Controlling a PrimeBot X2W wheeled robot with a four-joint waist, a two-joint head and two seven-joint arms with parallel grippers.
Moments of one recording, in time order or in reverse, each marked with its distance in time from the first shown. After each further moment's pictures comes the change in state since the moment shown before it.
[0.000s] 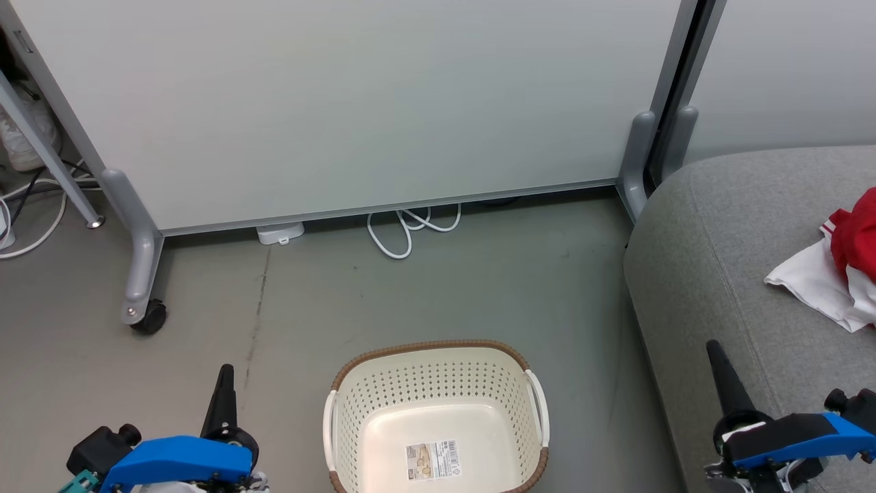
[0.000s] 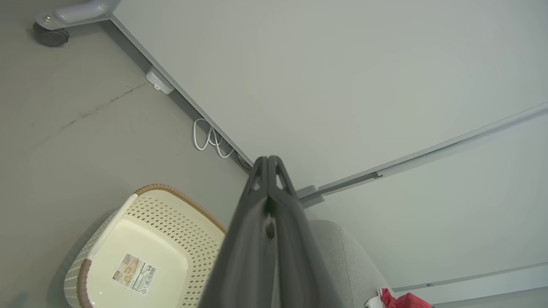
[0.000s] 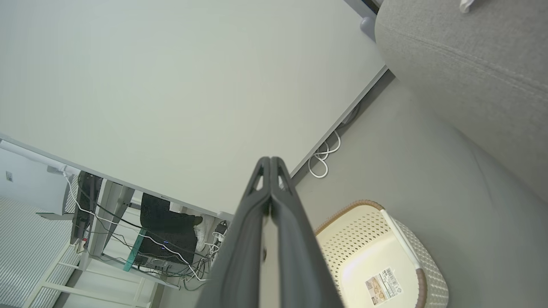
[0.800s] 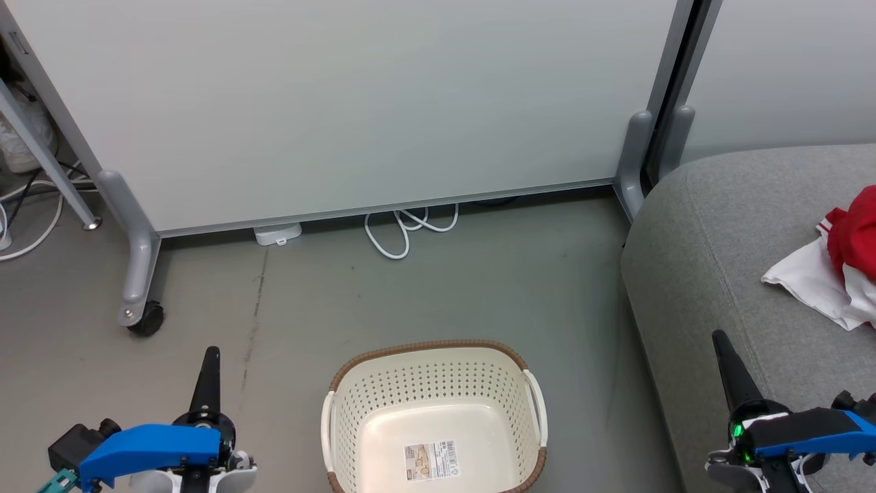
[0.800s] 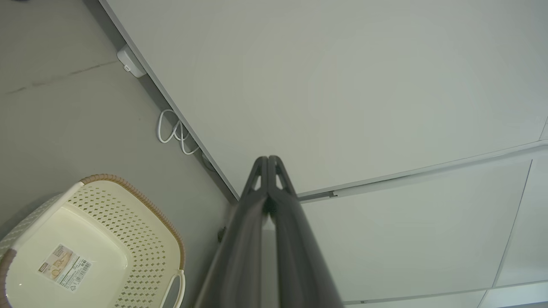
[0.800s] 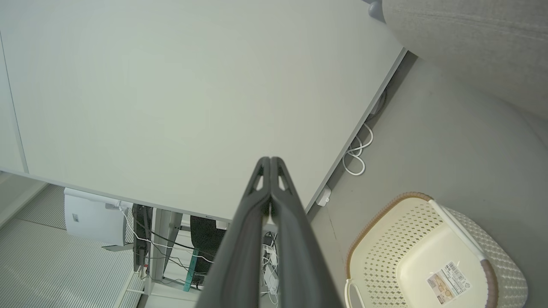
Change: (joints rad) left arm -0.016 -0.007 0.051 -0.052 -0.209 0.000 0.063; right arm -0.016 0.002 -0.010 -0.007 0.235 0.000 0.025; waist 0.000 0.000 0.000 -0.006
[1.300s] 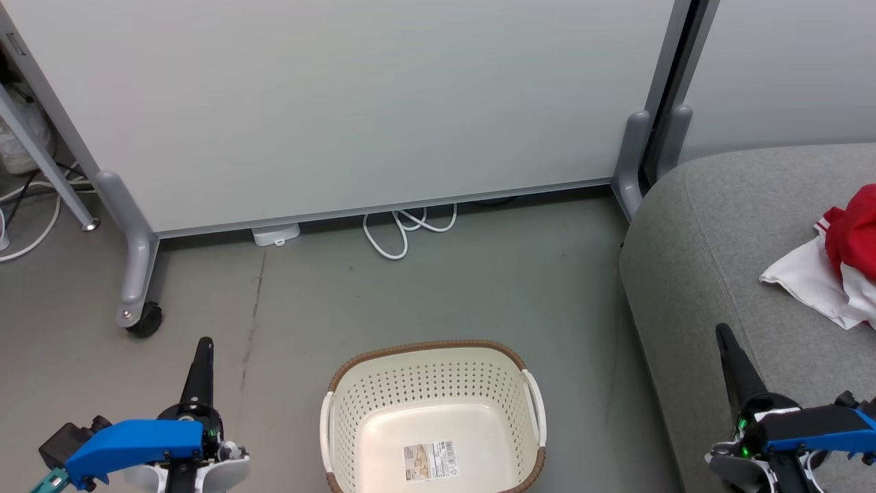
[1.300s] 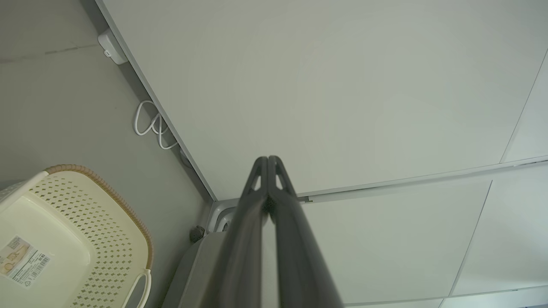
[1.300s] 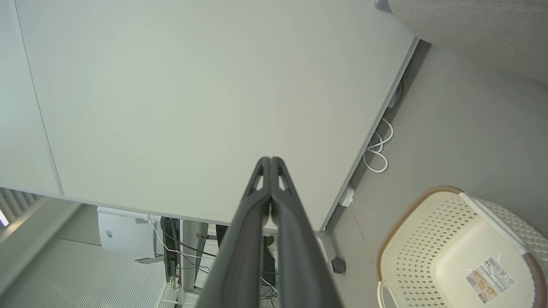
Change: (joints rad) left arm -0.007 -0.002 0.026 -0.028 -0.111 0.000 0.033; right arm -0.011 0.001 -0.004 -0.003 0.124 0.000 0.010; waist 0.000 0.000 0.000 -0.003
